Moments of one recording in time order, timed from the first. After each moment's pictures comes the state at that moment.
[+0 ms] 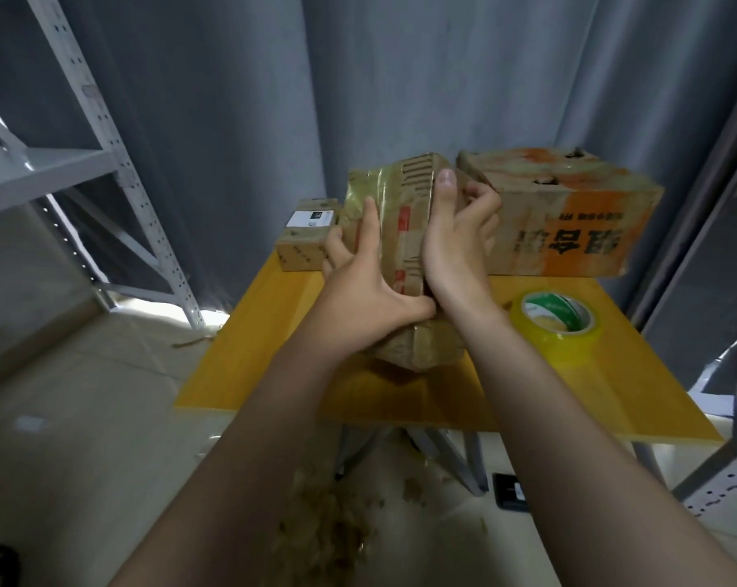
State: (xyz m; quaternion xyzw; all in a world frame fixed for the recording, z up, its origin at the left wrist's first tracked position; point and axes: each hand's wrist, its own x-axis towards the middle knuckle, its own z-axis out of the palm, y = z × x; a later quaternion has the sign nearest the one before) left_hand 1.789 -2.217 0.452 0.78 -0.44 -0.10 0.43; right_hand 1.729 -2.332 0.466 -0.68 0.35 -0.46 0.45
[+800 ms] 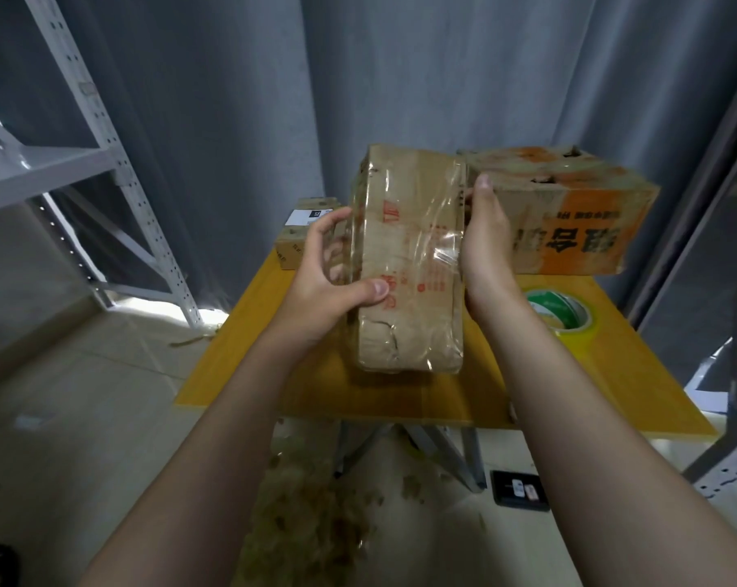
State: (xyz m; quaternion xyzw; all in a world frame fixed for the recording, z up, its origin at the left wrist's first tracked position) left_hand 1.820 -2.194 0.435 0.60 -0.42 -0.19 0.65; right_hand 1.711 -2.357 0.466 -0.60 0.30 -0.46 0.58
